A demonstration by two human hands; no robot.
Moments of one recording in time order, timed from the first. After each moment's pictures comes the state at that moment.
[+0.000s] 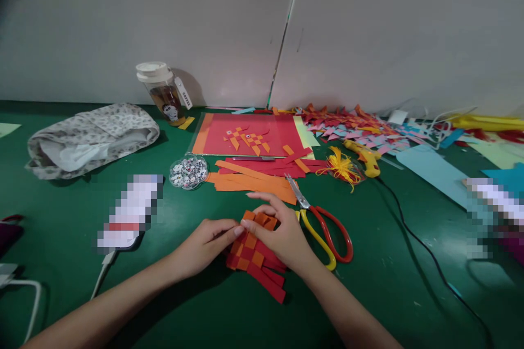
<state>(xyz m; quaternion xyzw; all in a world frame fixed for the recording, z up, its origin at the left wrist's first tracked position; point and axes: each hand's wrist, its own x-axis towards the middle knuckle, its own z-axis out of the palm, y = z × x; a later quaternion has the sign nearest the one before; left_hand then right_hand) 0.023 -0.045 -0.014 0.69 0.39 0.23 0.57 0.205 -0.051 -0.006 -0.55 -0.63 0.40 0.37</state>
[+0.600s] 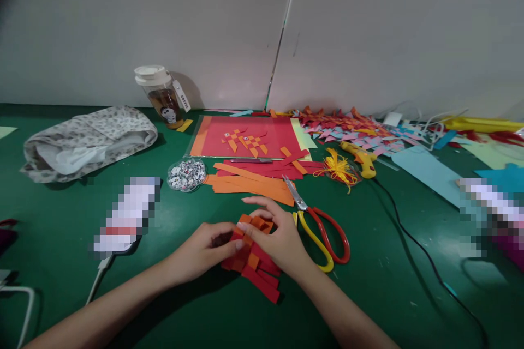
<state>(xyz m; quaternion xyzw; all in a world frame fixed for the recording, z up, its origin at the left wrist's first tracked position) 0.024 -0.047 -0.016 0.69 0.40 0.21 0.57 0.200 -0.054 -0.005 -0.54 -0.62 0.40 0.39</state>
